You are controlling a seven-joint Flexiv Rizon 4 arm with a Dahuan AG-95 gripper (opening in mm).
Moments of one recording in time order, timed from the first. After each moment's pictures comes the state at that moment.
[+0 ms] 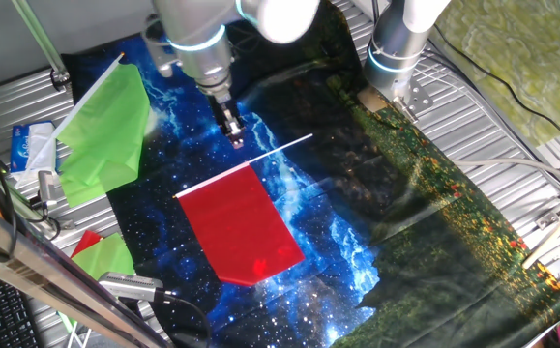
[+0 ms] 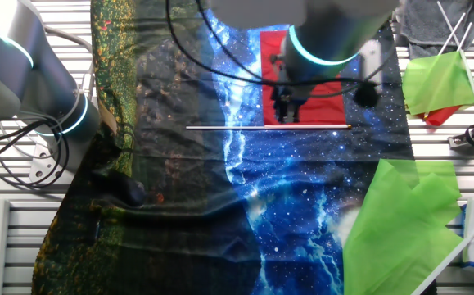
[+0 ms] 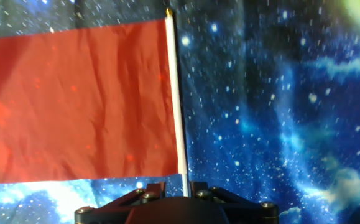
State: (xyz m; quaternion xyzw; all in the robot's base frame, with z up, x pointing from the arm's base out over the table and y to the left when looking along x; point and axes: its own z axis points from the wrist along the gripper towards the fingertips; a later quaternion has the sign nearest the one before) arm 0.440 0.021 0.096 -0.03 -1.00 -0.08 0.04
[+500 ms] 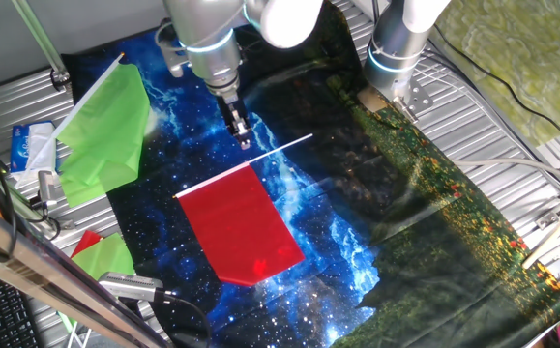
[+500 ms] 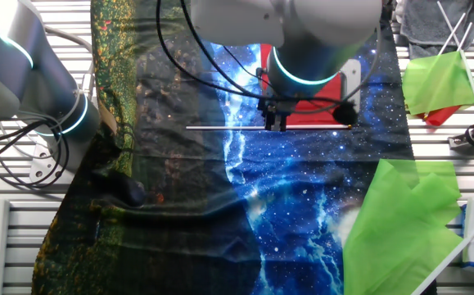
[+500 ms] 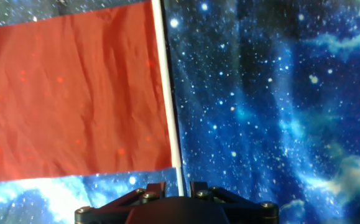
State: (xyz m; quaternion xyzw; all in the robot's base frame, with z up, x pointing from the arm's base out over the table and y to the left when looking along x) arm 0.427 0.015 0.078 -0.04 -0.99 -0.10 0.05
